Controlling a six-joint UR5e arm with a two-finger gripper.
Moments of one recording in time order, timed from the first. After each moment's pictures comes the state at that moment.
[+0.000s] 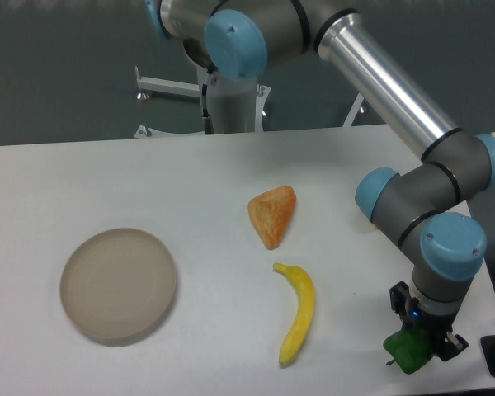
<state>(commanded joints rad) 2.36 -2.60 -0.53 -1.35 1.59 1.50</state>
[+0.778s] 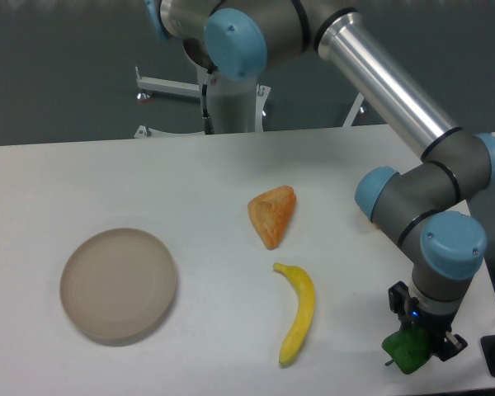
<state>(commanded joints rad) 2.36 -2.60 -0.53 -1.35 1.57 1.49</state>
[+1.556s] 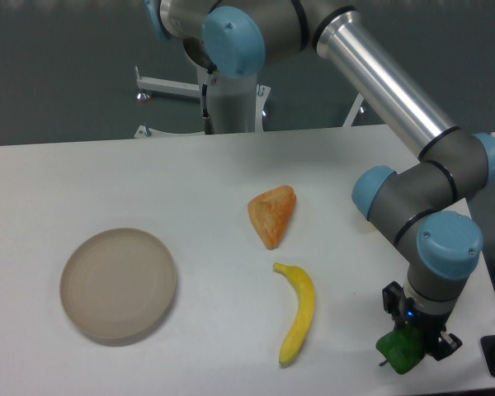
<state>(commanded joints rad) 2.34 -2.54 -0.61 -1.36 1.55 1.43</state>
